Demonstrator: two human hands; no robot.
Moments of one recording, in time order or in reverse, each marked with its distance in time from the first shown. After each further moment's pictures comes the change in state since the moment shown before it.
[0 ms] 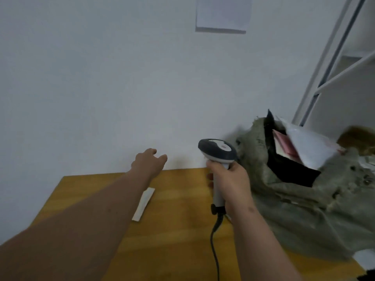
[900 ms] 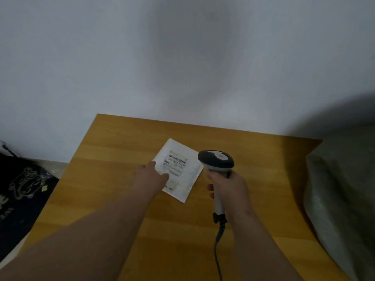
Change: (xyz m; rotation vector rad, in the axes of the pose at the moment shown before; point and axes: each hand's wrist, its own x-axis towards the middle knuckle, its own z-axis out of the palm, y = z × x) left_hand 0.144 -0.258 0.028 0.159 -0.112 -0.563; right_hand 0.146 0.176 0.214 -0.218 -0.310 0.442
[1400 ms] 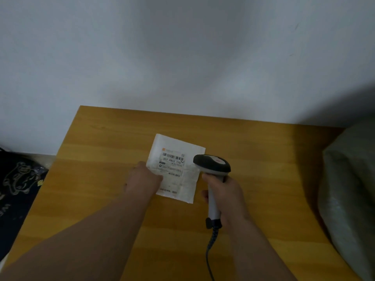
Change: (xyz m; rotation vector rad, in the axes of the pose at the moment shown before) left_hand 0.049 -0.002 0.021 0.137 0.048 -0.143; right_hand 0.042 0.025 0.016 0.120 -0.042 0.179
